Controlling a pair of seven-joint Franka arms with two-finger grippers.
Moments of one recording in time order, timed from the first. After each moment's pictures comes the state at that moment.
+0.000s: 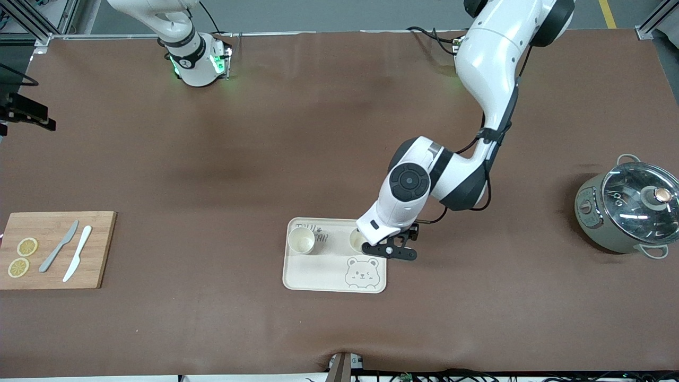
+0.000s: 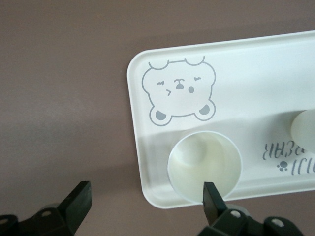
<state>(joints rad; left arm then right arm) -0.53 0.84 -0.06 -1.18 0.05 2.11 -0.42 0.05 0.06 -0.18 -1.46 0.00 1.37 -0.23</state>
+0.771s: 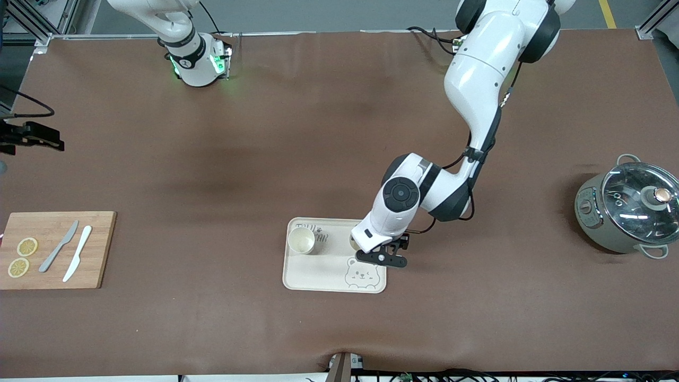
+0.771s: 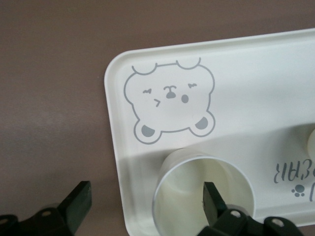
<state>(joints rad) -0.54 0.95 -0.06 -1.14 0.05 2.21 -0.42 0.05 0.14 -0.17 -1.45 -0.07 1.42 -0.23</state>
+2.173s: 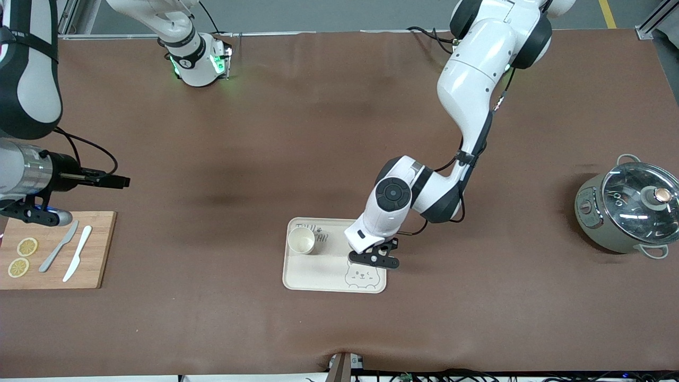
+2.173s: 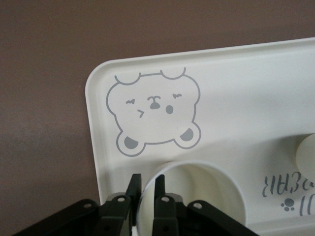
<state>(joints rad) -0.56 0.99 -0.05 -1.10 0.05 2.25 -0.43 0.10 0.31 -0.16 -1.45 0.14 1.46 0.19</state>
